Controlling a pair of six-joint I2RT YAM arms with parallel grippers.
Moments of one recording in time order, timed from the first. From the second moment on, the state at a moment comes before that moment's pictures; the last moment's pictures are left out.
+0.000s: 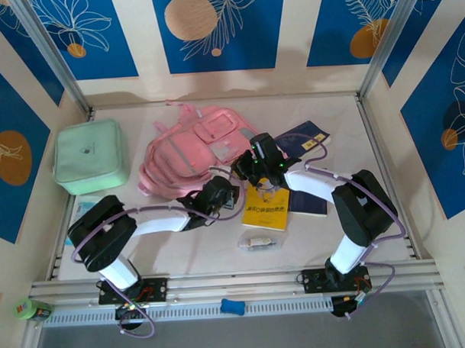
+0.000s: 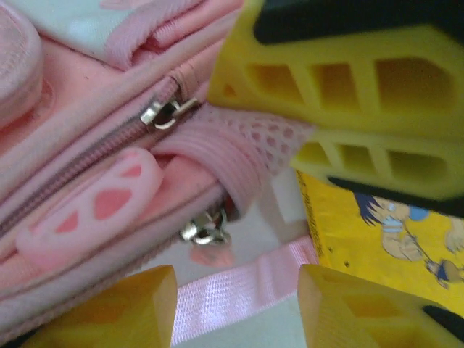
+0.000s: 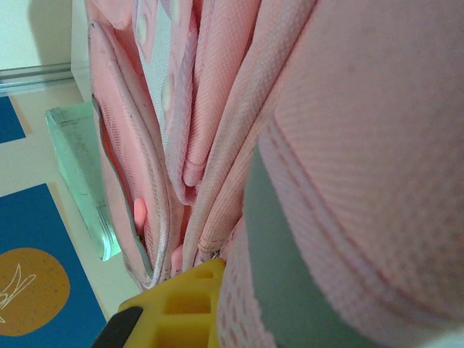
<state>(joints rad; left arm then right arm) -0.93 1.64 0.79 0.18 -0.38 -0.47 0.59 1.66 0.99 -0.04 -0.30 1.37</state>
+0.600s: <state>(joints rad) -0.92 1.67 0.83 0.19 -0.45 -0.50 0.58 1.65 0.99 -0.04 -0.29 1.37</state>
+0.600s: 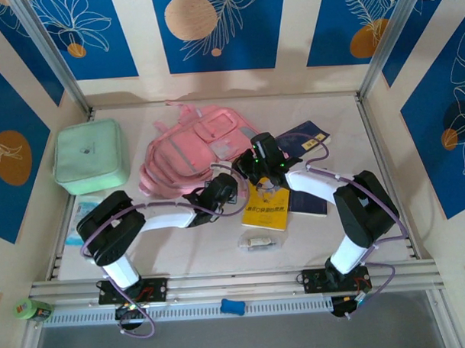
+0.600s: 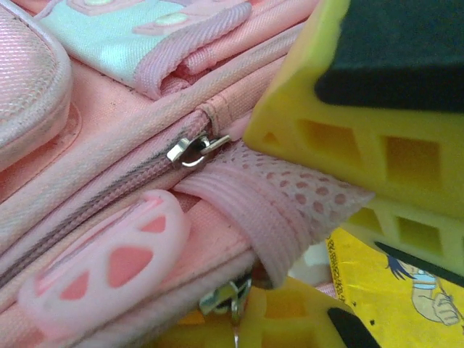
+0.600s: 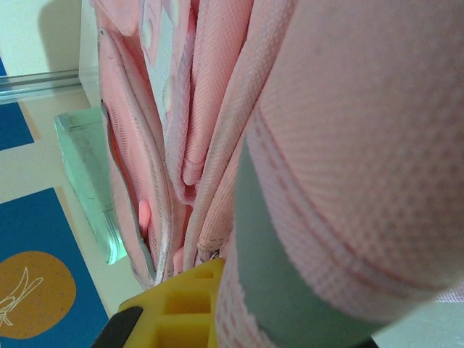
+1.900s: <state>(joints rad) -0.85 1.26 0.64 -0.08 -0.25 -0.53 0.35 1.82 1.26 -0.26 -0.66 1.00</state>
